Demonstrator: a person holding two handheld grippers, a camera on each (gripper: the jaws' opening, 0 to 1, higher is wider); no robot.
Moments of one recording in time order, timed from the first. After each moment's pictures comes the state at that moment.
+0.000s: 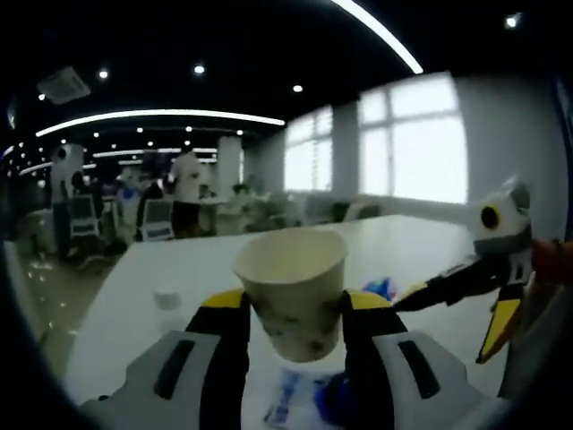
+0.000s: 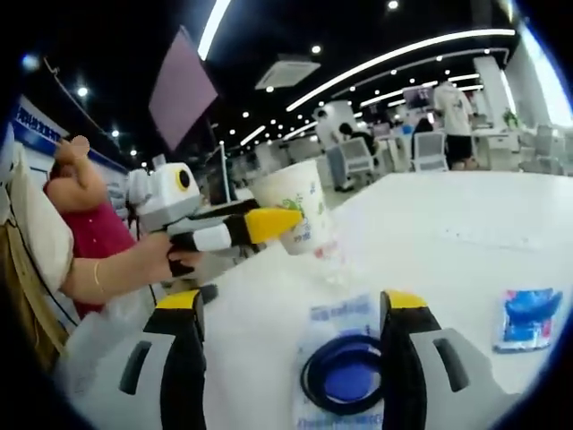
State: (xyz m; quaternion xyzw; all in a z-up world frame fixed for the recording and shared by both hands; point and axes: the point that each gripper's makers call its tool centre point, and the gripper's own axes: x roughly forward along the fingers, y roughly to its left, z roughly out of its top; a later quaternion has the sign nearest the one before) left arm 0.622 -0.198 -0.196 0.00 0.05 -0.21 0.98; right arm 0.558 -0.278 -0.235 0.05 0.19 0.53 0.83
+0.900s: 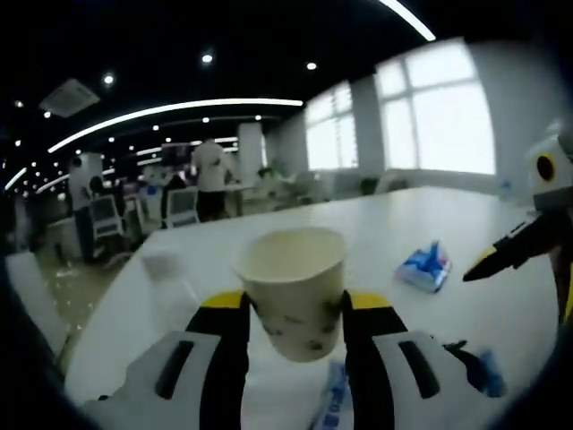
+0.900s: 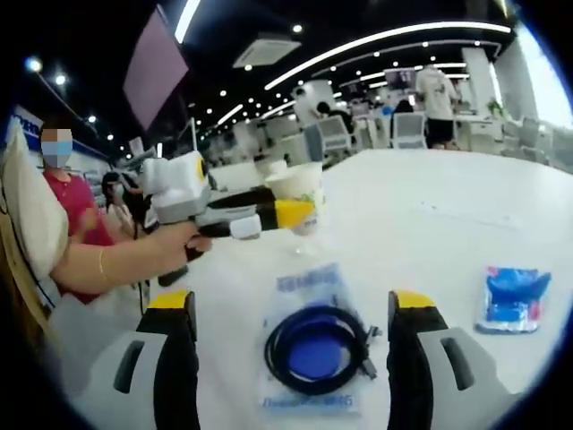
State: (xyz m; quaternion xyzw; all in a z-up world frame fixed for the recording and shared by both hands) left arm 0.679 -0.177 -0.266 0.04 0.08 -0.15 0.99; right arm 0.575 -0.296 -0.280 0.01 0.24 0.49 0.84
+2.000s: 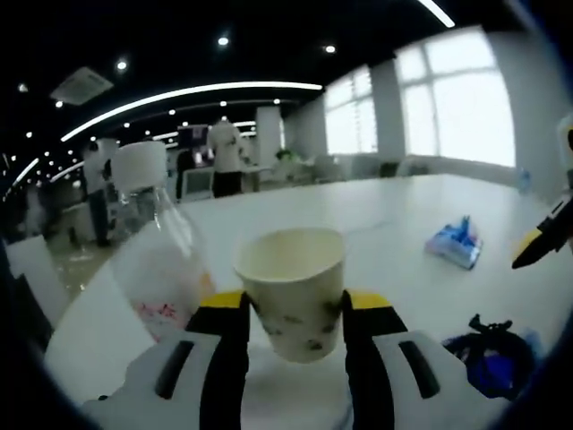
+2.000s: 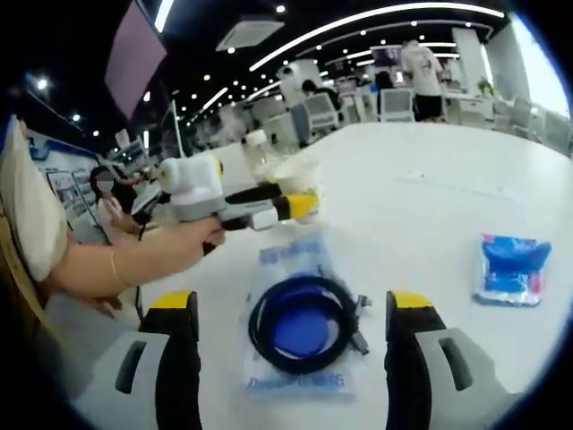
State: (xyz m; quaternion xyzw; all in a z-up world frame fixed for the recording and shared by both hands) left arm 0.704 -0.166 -0.326 0.04 0.11 -0.10 0.99; right arm 0.575 -0.308 -0.310 0.00 0.29 0.46 0.84
